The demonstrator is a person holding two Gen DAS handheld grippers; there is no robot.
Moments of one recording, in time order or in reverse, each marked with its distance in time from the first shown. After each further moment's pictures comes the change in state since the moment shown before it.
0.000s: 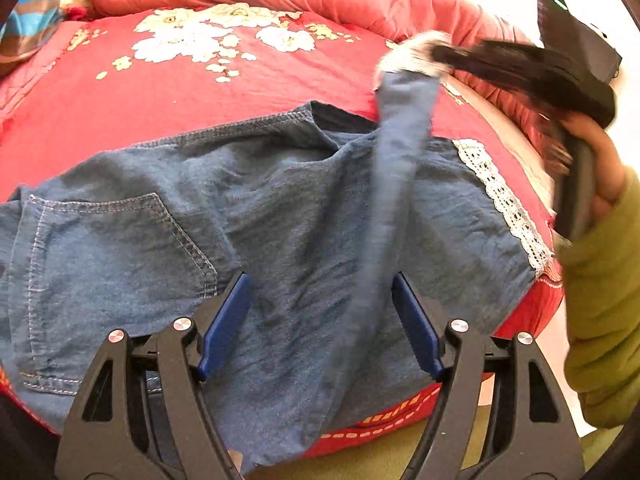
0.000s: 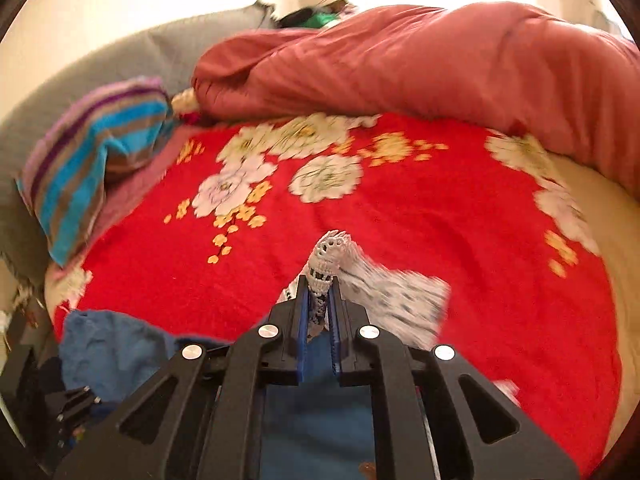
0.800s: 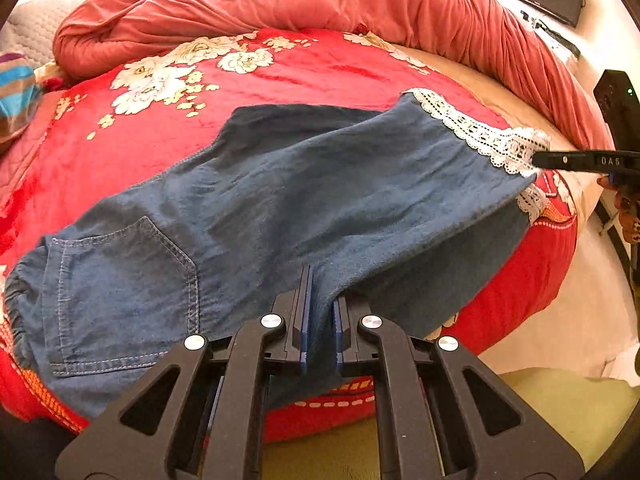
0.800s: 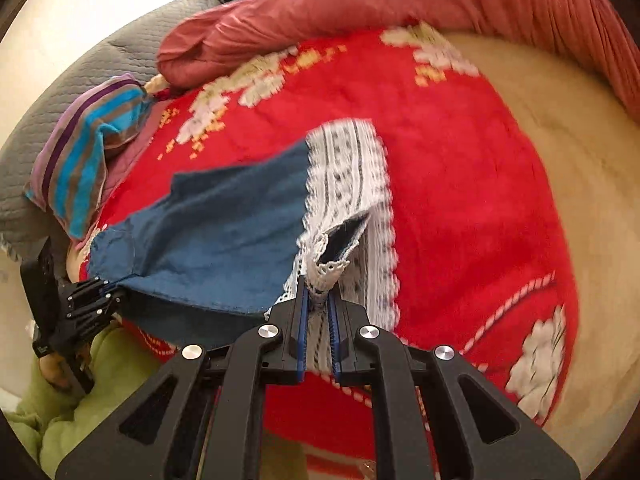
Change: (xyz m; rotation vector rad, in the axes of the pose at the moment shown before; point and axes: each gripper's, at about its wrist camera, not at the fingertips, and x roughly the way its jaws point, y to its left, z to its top) left arm -0.014 -0.038 -0.015 0.227 -0.014 0.083; right arm -0.104 -0.058 -0.140 0.198 0.217 0.011
